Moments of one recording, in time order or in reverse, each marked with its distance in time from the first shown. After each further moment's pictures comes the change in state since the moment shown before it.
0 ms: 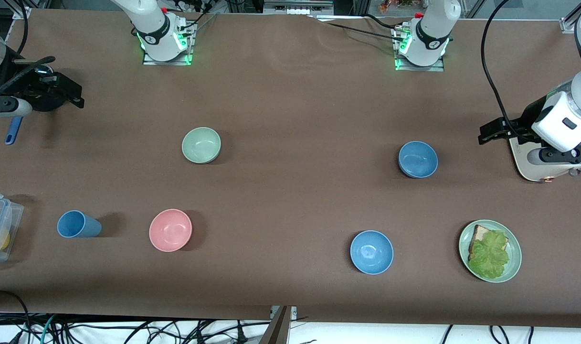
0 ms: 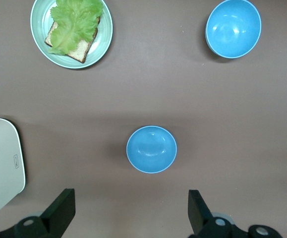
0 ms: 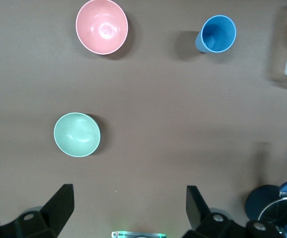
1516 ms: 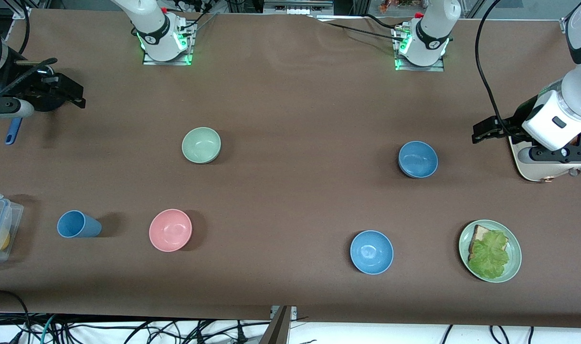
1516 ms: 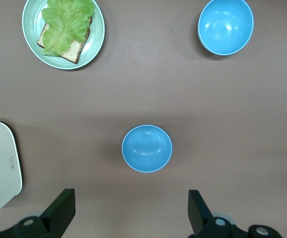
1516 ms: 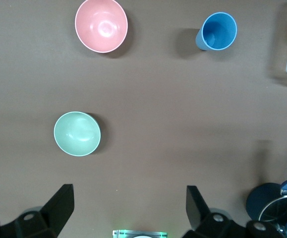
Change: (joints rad) left arm -0.021 0.000 -0.003 0.000 -0.001 0.000 -0.001; right arm 0.000 0.002 0.003 -0.002 0.000 -0.004 0.007
